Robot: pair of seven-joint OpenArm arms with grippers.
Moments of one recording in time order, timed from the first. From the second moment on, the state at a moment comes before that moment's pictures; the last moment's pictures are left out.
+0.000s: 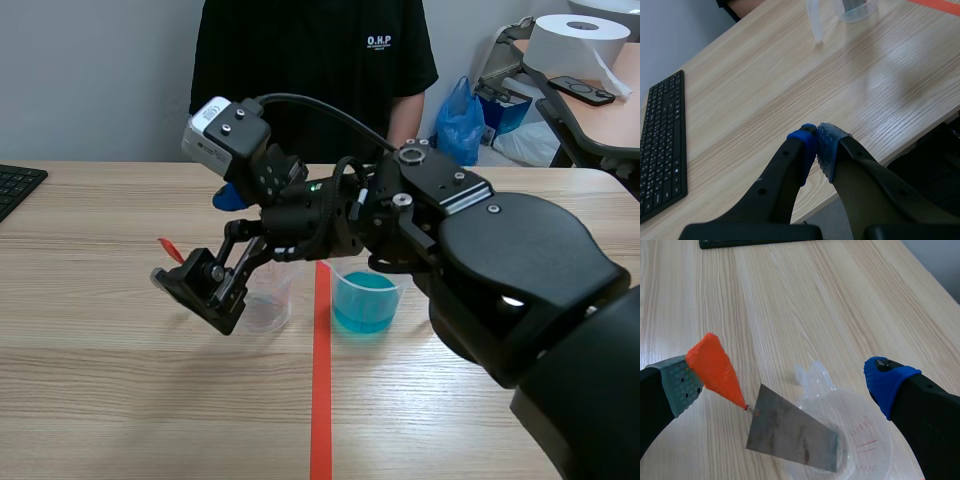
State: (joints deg) left arm 72.1 -25.5 -24.1 87.5 9.6 -8.1 -60.8; right arm 16.0 4.0 -30.7 75.2 6.3 45.3 -11.1
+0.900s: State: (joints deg) left arm 80.3 -26.9 -24.1 93.6 6.4 -8.2 -67.1; right arm -19.8 35.3 -14.4 115.1 17.5 32.2 -1.0
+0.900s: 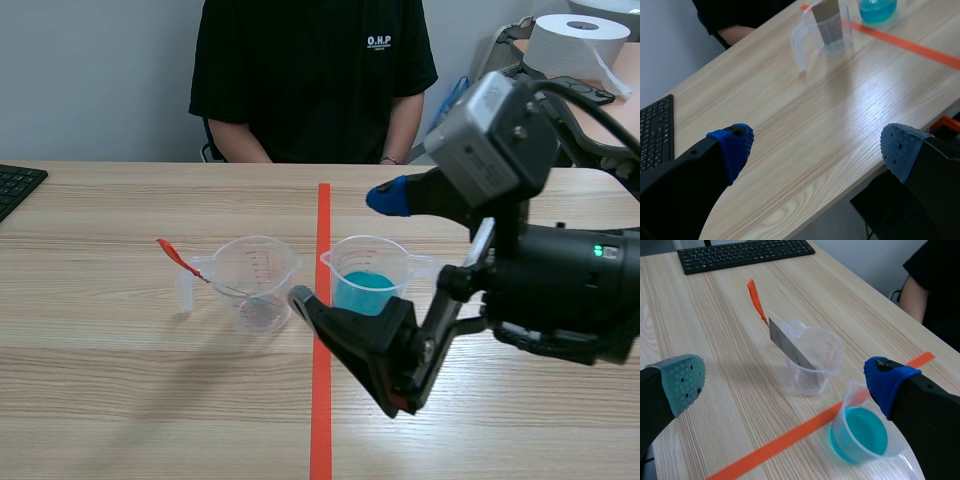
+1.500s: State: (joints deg) left arm 80.3 -33.9 -24.2 99.5 -4.8 -8.1 -74.1; right arm -50.8 37.4 8.5 131.7 20.2 29.1 -1.2
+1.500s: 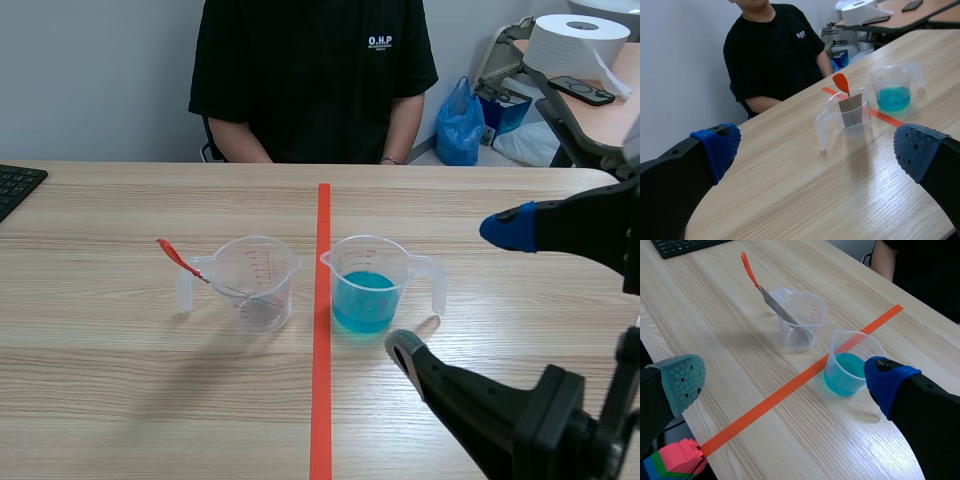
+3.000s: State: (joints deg) left arm 65.2 -31.6 -24.2 98.3 -8.0 -19.5 -63.2; right arm -50.6 37.3 13.6 131.9 24.7 29.1 -8.1
